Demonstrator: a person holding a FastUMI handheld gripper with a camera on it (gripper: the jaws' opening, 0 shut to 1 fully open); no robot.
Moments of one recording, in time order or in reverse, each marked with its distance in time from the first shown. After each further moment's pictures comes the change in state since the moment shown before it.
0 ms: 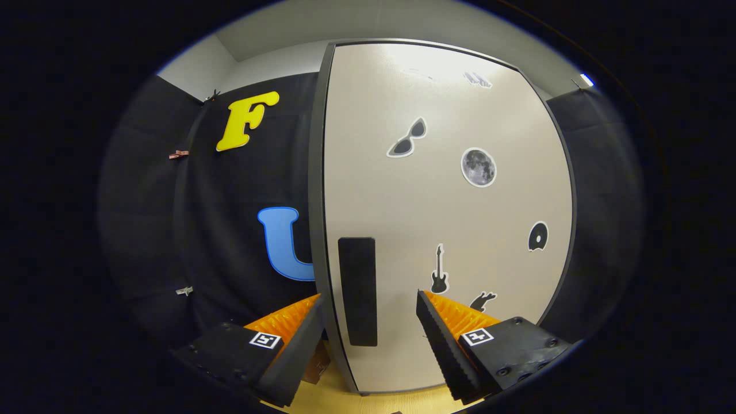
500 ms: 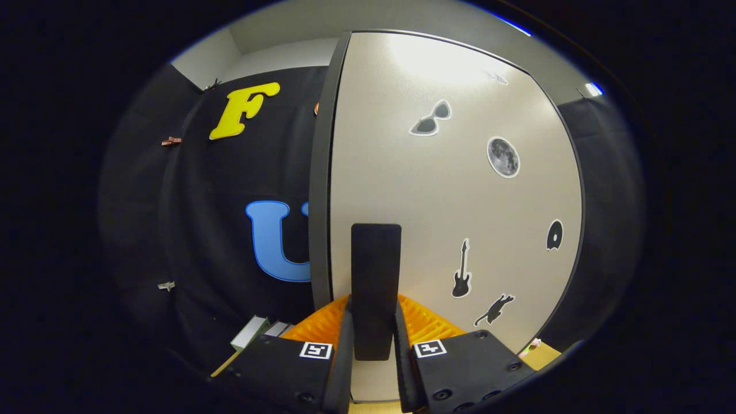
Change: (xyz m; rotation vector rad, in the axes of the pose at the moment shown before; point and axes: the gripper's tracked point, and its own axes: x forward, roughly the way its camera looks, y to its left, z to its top) arm 0.022 0.008 -0.013 -0.035 -0.010 -0.051
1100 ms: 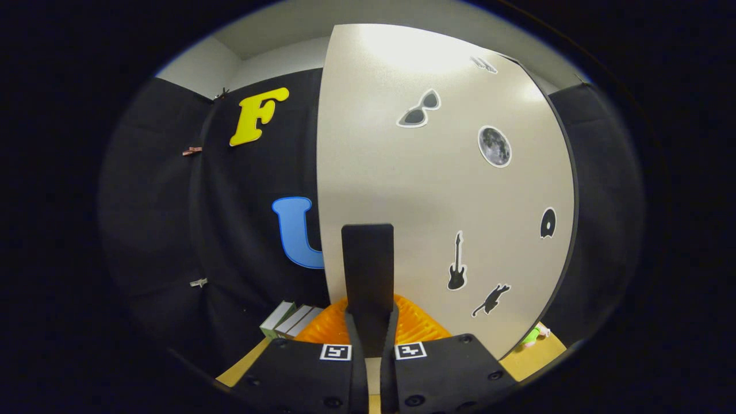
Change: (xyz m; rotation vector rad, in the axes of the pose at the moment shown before) arm -0.044 -0.010 0.001 0.045 0.067 0.162
